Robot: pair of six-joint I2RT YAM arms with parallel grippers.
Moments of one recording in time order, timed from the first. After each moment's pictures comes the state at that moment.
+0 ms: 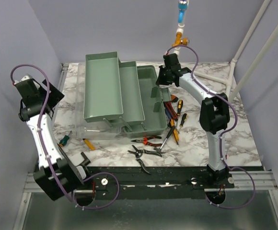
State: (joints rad) left arm 0.50 1.27 1.19 -0.63 0.21 -0.40; right arm 0.40 2.19 1.91 -0.49 -0.04 0.41
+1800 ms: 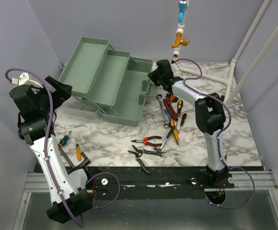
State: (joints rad) left arm 0.48 0.93 1.26 -0.65 0.43 -0.49; right arm 0.47 2.21 1.77 -0.10 0.21 1.16
